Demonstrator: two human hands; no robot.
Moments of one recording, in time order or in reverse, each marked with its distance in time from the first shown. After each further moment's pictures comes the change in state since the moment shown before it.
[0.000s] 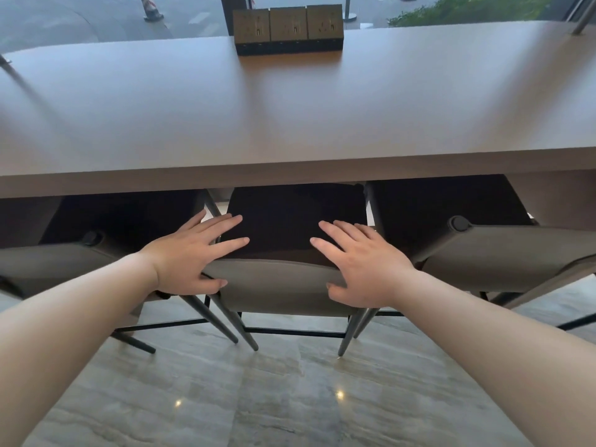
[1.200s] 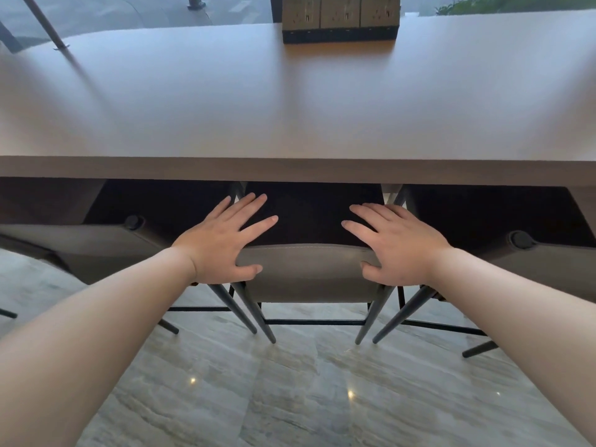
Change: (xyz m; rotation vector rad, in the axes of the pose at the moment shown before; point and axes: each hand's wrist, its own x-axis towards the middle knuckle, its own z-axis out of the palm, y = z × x) left_hand -0.002 -0.004 0.010 -0.015 0.093 -0.163; right_hand 0.042 0.022 -0.017 -0.093 -0.048 -0.084
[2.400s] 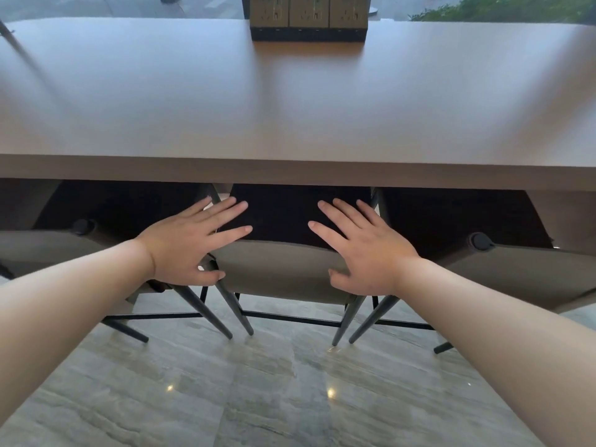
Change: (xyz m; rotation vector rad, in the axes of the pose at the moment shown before) left_hand 0.017 -0.010 0.002 0.168 0.022 0.204; right_hand -0.009 0.001 0.010 -0.018 0.088 -0.020
